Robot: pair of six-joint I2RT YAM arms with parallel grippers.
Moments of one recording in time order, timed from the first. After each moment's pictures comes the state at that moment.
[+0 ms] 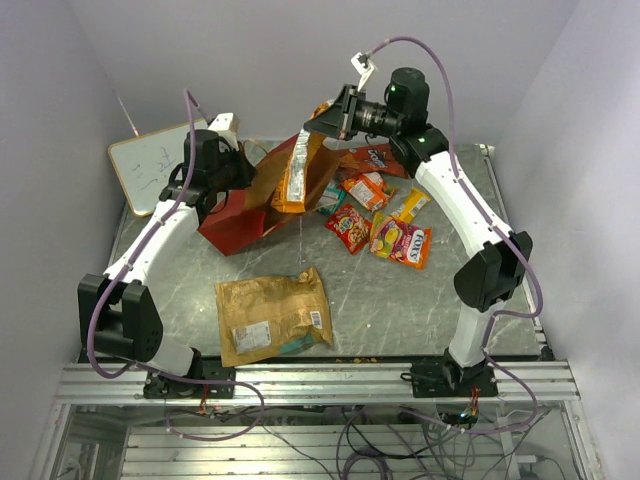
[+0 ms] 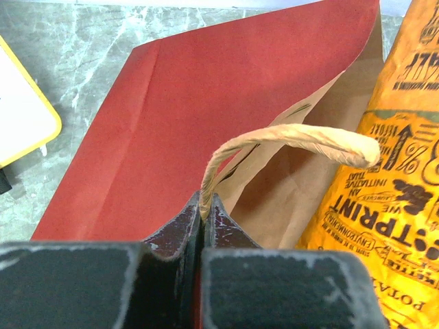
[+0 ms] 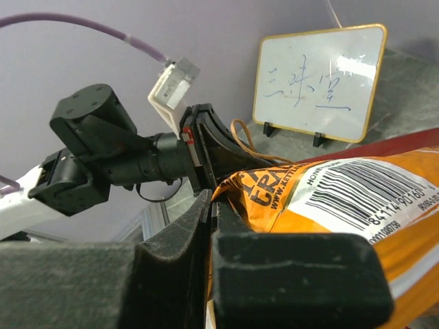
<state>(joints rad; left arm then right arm) -0.23 1.47 1.24 -0.17 0.18 -0.27 0.44 1.88 1.99 -0.16 -0.76 0.59</state>
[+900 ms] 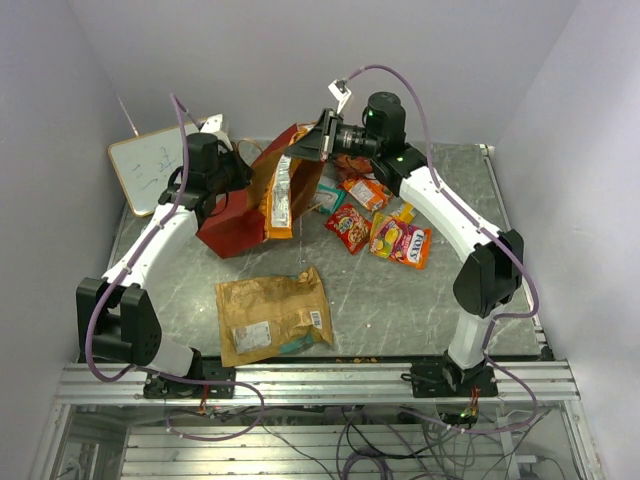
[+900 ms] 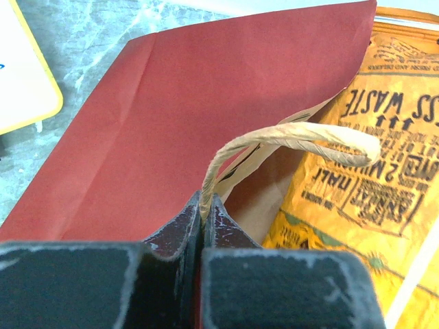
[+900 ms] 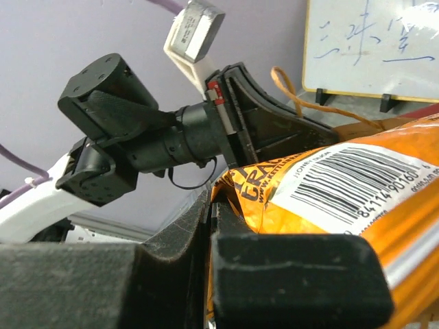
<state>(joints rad) -0.23 1.45 1.20 -0.16 0.11 -0.43 0.53 1.85 1.78 0.00 -0.77 0.77</state>
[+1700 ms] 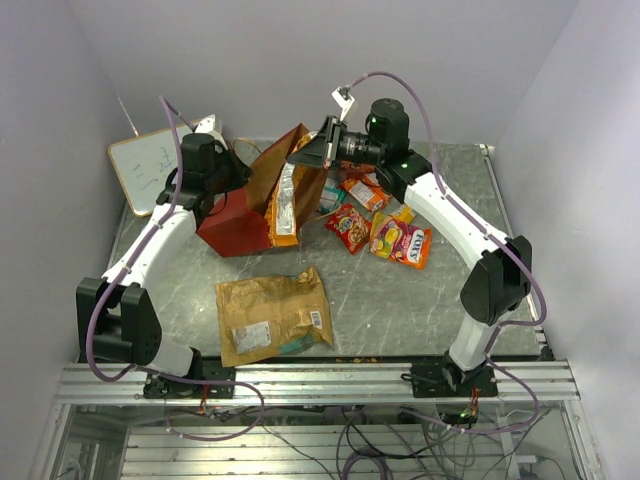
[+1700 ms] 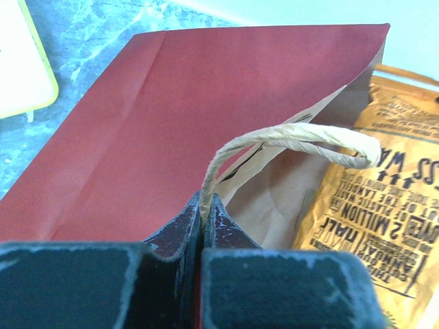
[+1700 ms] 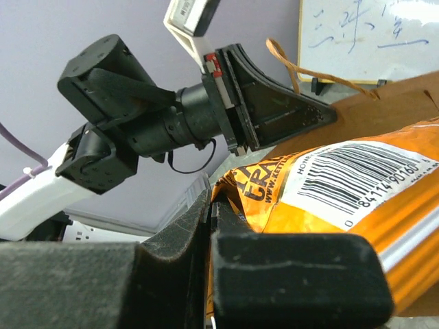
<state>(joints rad) -0.21 1.45 1.19 -0.15 0.11 -0.51 0.54 1.78 1.71 -0.01 -0.75 0.76</state>
